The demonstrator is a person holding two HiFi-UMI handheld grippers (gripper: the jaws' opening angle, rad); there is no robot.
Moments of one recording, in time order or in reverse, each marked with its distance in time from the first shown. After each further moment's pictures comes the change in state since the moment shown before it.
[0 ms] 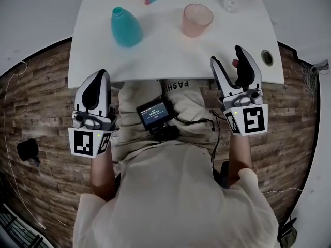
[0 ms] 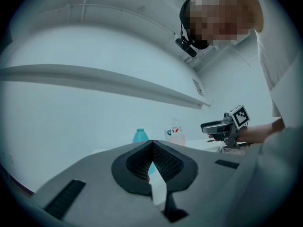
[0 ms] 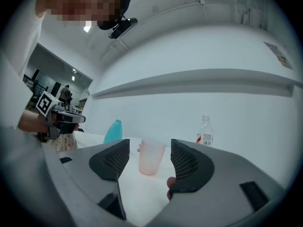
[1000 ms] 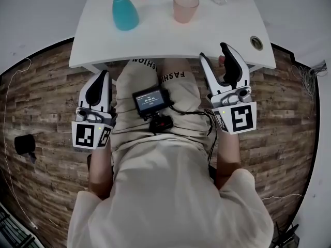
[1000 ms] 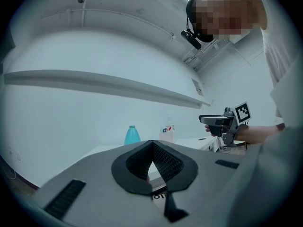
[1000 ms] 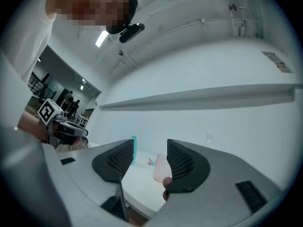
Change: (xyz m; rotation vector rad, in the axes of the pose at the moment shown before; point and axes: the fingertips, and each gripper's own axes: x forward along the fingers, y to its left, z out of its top) left arm -0.069 -0.059 -0.008 0.004 0.006 0.032; right arm -0.076 0.044 0.037 -0.031 -0.190 0.042
